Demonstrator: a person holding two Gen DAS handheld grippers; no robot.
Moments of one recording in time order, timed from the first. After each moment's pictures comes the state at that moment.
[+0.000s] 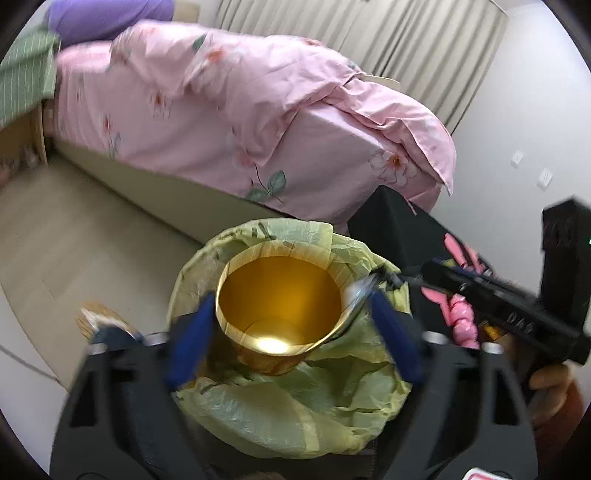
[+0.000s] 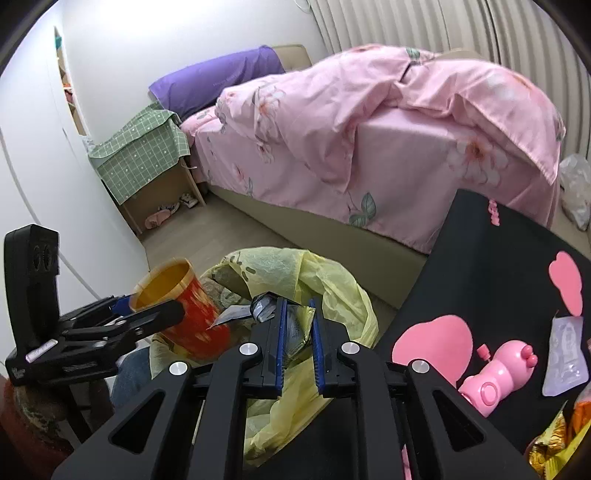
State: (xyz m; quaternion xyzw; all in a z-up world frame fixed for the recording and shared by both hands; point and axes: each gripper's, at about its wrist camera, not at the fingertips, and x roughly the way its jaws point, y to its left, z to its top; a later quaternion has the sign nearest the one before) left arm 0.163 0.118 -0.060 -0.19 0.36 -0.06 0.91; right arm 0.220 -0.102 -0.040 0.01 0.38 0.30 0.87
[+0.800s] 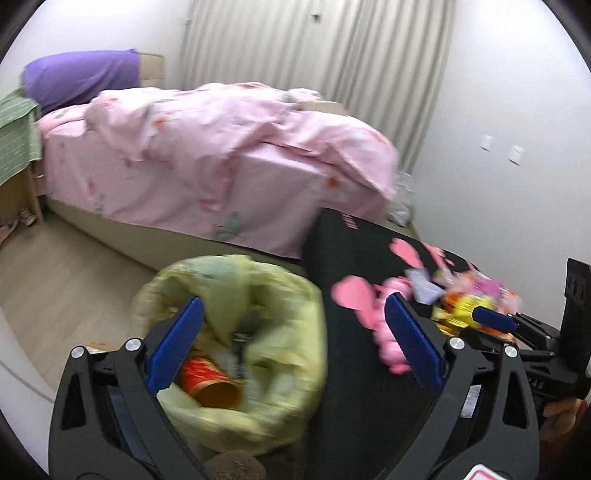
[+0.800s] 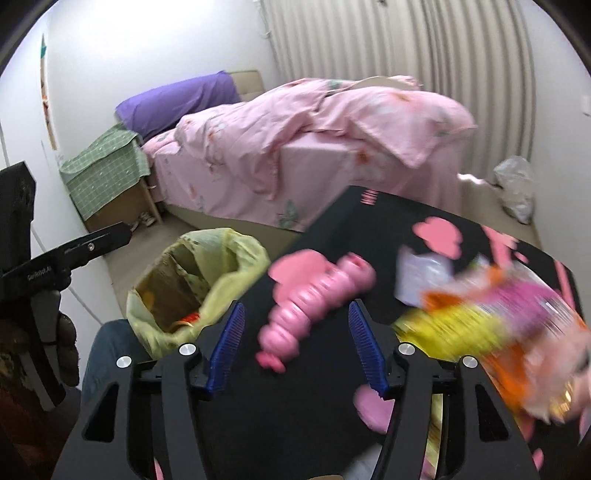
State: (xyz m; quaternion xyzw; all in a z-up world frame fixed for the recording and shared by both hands) left arm 0.115 0.009 0.009 -0.09 0.29 -0.08 0.95; right arm 0.098 -0.255 -0.010 0.00 0.33 0.20 0.92
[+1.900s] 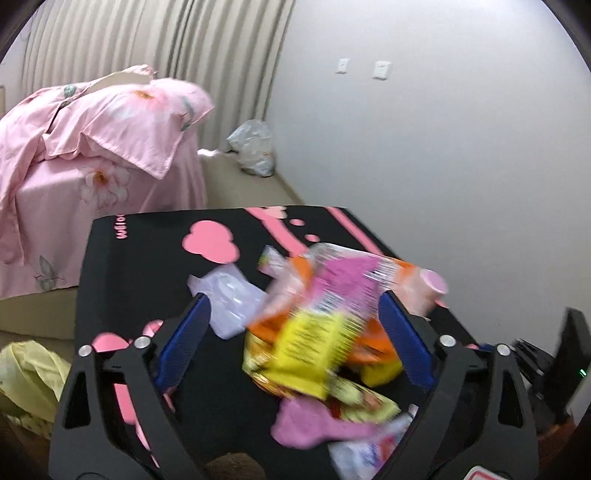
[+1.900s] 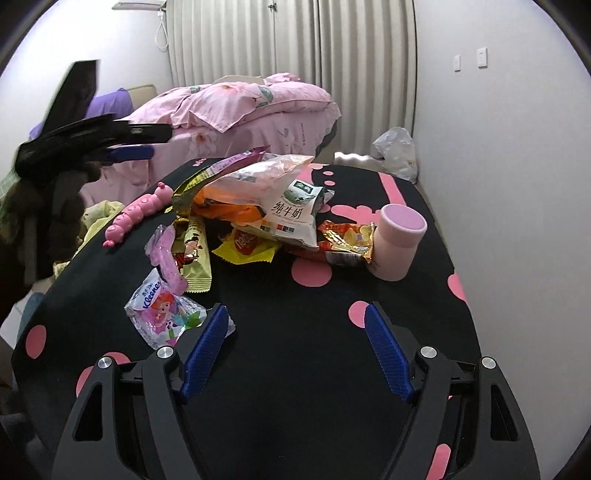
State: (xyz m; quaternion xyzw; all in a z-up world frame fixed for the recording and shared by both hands) left arm 0.205 -0.208 0.003 0.00 0.33 -0.34 0.88; right arm -0.015 -0.421 -0.055 0.01 0.33 0.01 0.94
